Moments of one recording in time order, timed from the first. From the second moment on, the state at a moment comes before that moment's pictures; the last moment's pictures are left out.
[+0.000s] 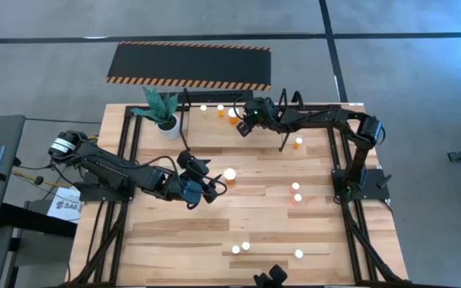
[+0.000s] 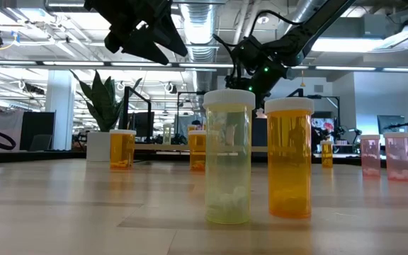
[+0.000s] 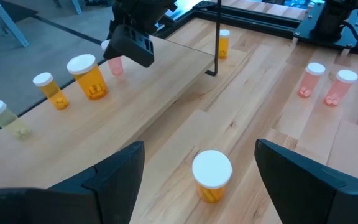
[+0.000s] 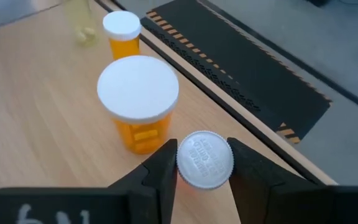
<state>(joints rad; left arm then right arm) -0.31 1.44 0.97 -0.27 -0.83 -0.55 -0.49 1.82 1.13 0.03 0.31 0.13</state>
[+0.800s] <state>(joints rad) -0.31 1.44 0.97 -0.27 -0.83 -0.55 -0.49 1.82 1.14 0.00 0.31 0.13</state>
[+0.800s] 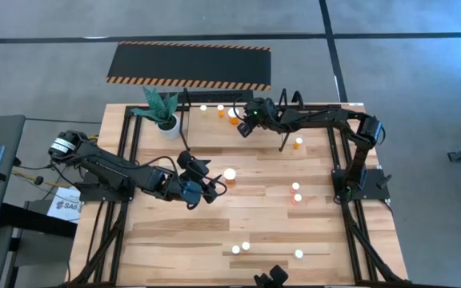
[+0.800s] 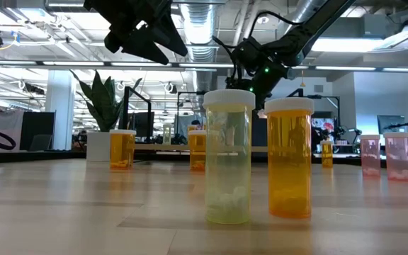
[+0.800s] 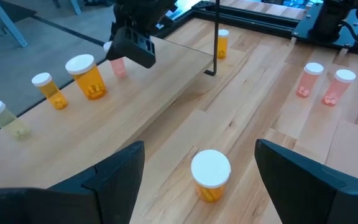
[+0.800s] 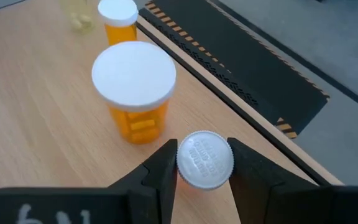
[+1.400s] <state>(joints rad) -0.32 1.44 0.97 -0.27 -0.82 -0.54 -0.48 1.93 1.14 0.05 0.34 0.10</state>
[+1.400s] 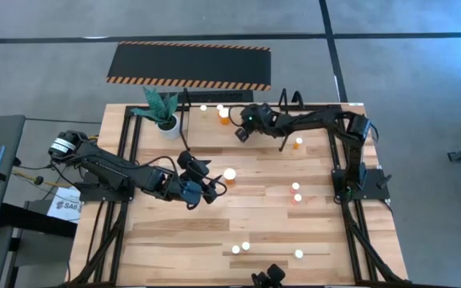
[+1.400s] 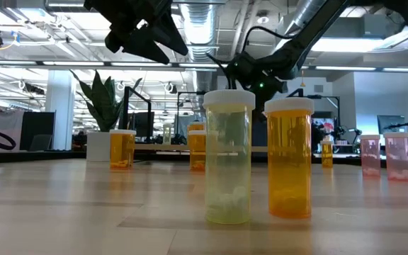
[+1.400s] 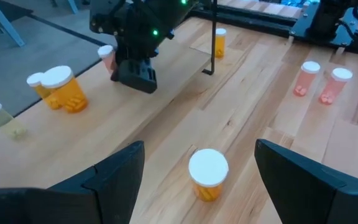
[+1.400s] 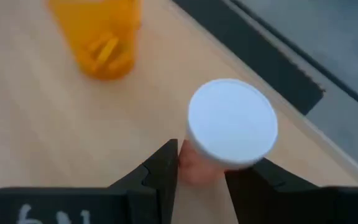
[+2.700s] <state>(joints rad) -0.31 1.44 0.97 -0.27 -0.83 -0.54 -0.47 1.75 1.27 -0.28 0.34 0.10</state>
